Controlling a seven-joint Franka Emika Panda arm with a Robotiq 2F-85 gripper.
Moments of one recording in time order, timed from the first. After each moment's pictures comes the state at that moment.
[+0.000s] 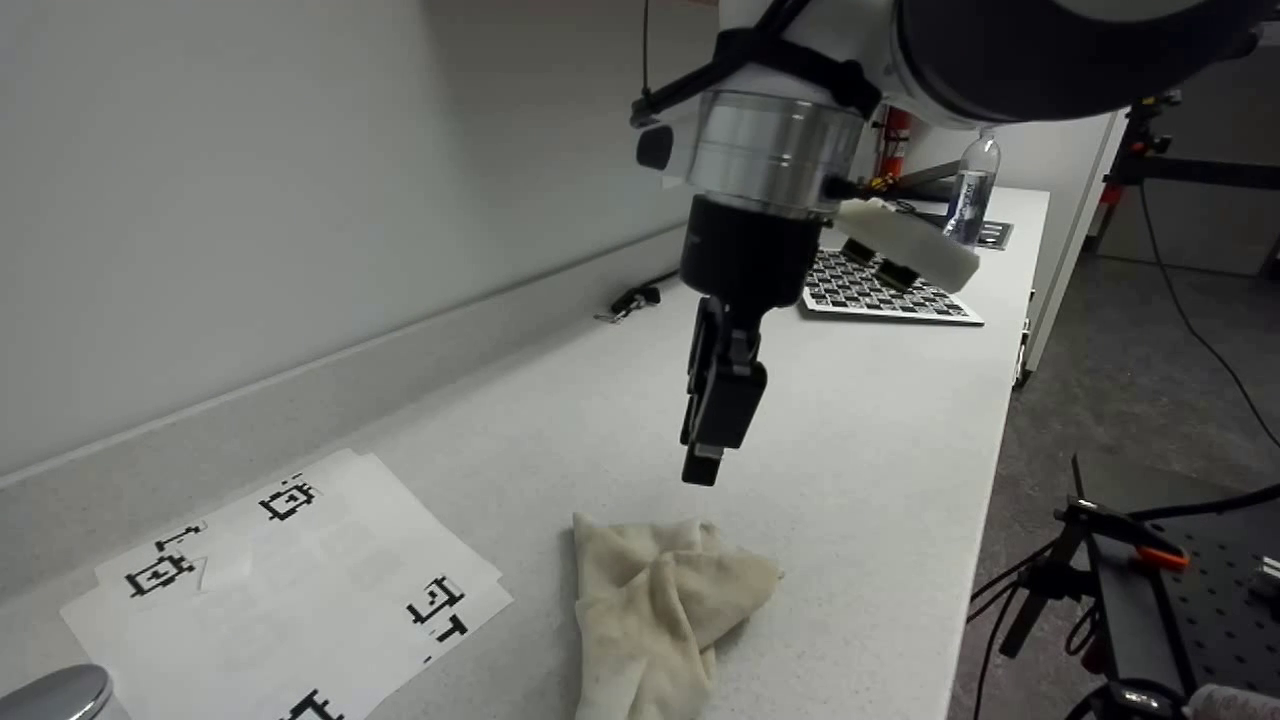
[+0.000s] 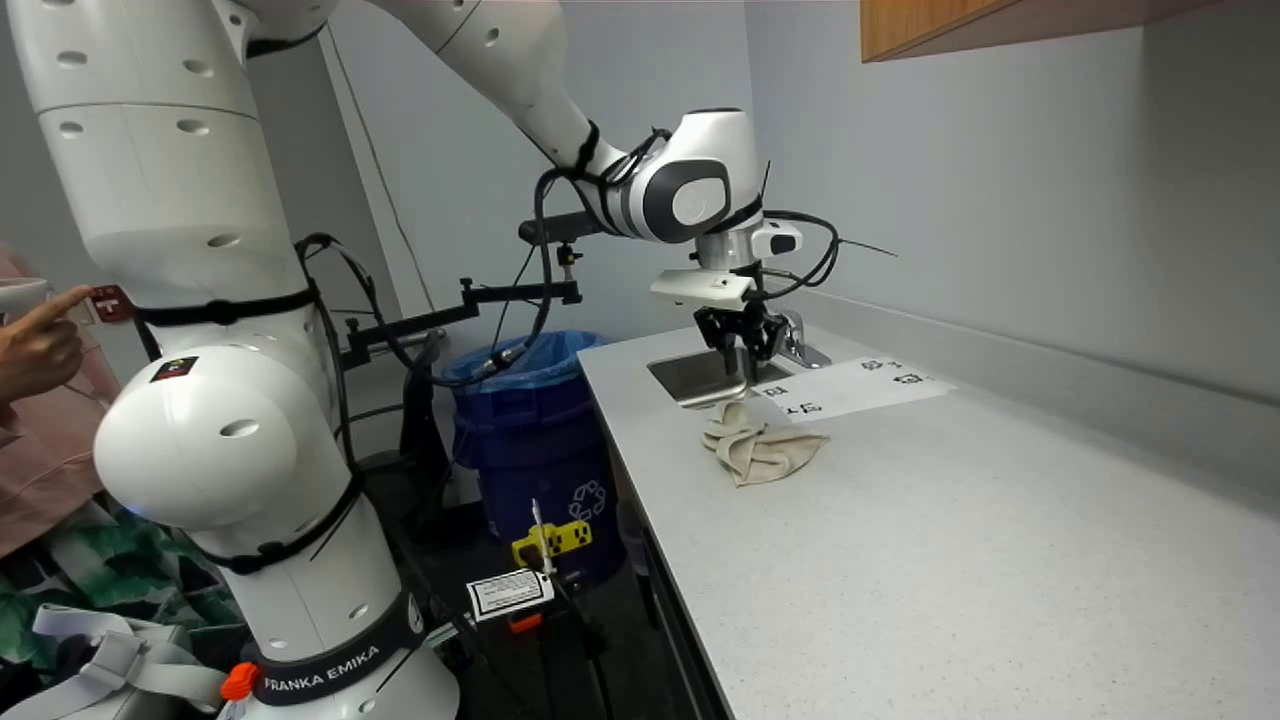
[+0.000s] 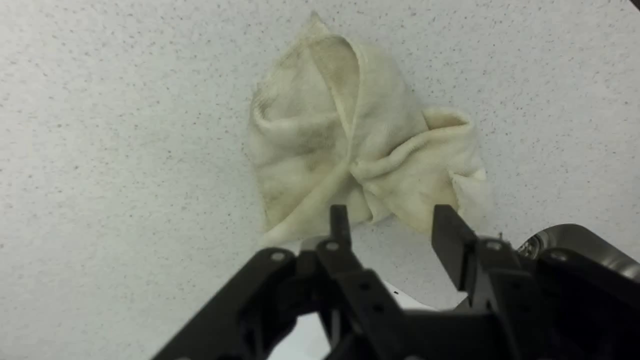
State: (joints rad) arm 0.12 0.07 0.24 -2.29 0.16 2.52 -0.26
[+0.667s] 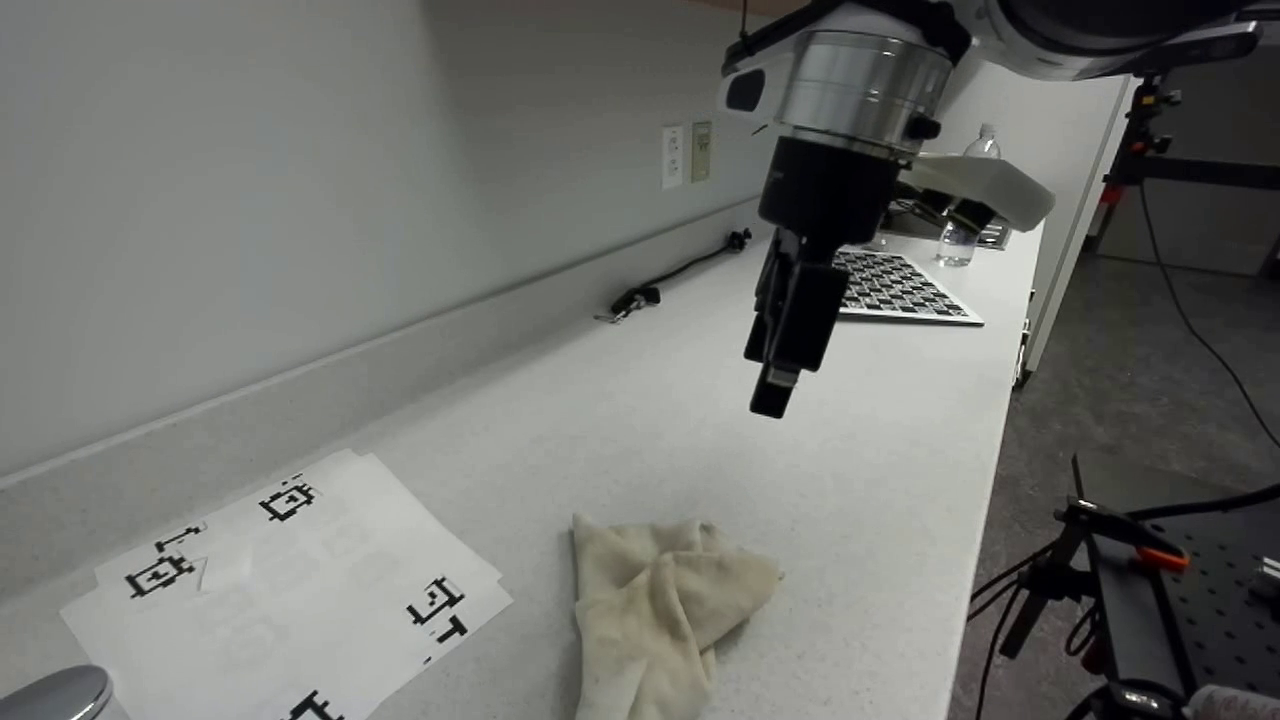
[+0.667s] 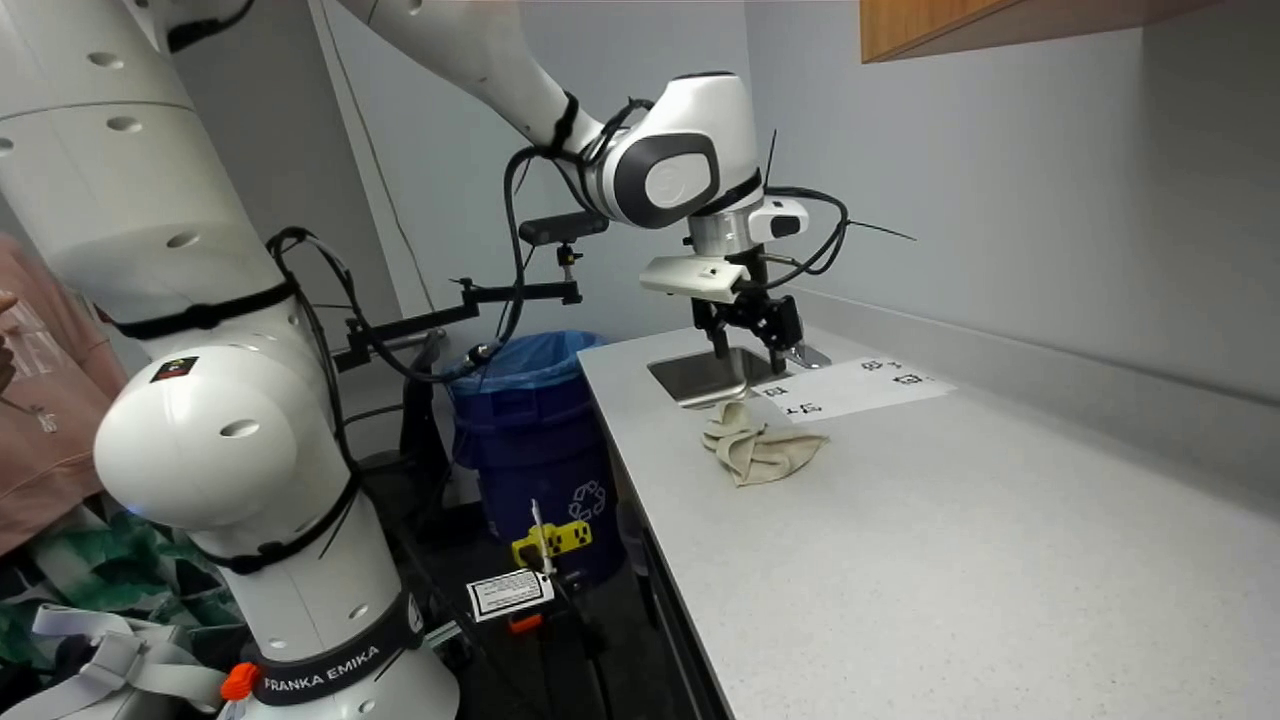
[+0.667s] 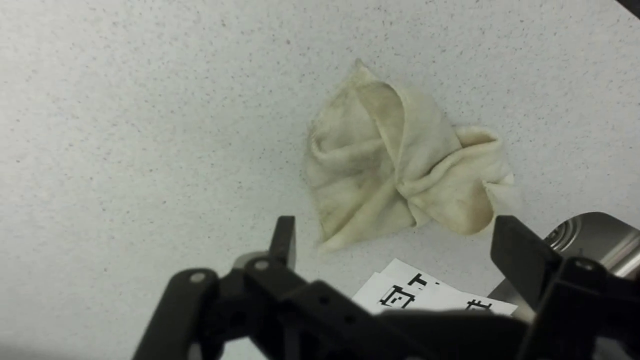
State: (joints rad) arm 0.12 -0.10 0.15 -2.43 0.22 2.52 -0.30
